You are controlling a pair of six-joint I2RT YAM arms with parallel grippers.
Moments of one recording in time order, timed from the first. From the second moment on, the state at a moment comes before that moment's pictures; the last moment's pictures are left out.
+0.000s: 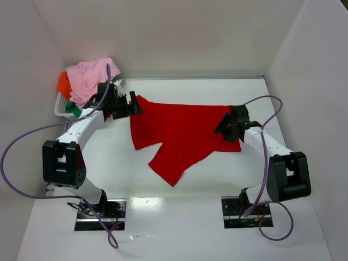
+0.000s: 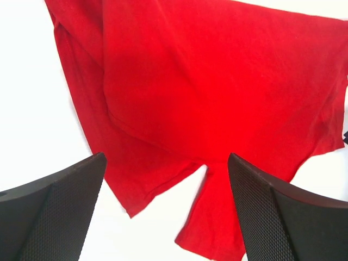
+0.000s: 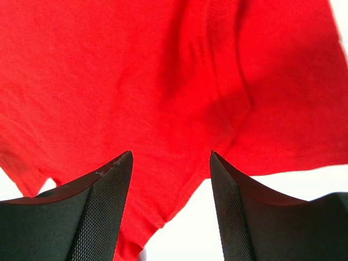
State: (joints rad) left arm -0.09 1.59 1.23 -0.42 0.33 -0.34; right arm 0.15 1.40 0.84 -0.38 -0.03 0.74
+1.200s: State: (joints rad) left arm -0.09 1.50 1.07 -0.39 0.29 -0.37; right arm -0.08 1.36 0.69 -0.54 0.26 0.99
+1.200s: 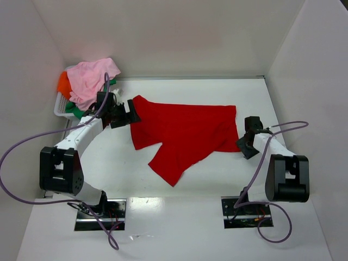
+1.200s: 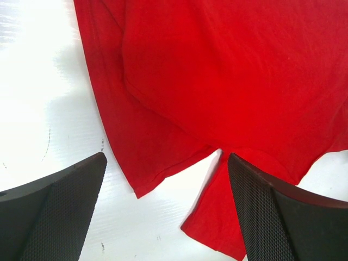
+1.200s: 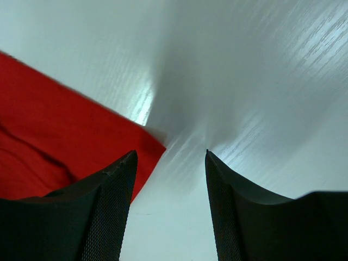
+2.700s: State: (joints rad) left arm -0.17 1.65 0.94 -0.38 0.28 -0.53; right arm -0.08 1.42 0.69 -0.42 0.20 0.96
